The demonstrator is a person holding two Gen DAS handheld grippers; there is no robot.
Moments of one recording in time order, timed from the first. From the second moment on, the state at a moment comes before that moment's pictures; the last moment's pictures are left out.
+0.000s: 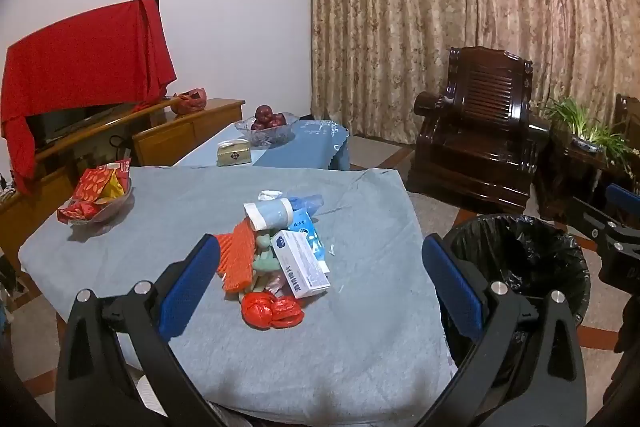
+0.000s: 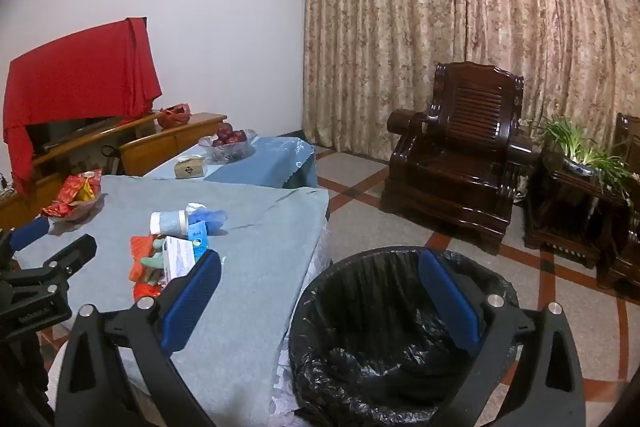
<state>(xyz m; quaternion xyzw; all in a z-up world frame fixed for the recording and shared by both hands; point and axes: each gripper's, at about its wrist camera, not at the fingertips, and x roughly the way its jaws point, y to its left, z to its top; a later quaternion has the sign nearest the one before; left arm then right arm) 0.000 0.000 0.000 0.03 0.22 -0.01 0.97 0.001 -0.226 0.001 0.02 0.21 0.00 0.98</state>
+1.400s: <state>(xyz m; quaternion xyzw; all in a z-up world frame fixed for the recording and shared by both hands) 0.003 0.011 0.001 0.03 0.22 -0.01 0.97 0.002 -0.225 0.002 0.02 0.21 0.00 0.98</state>
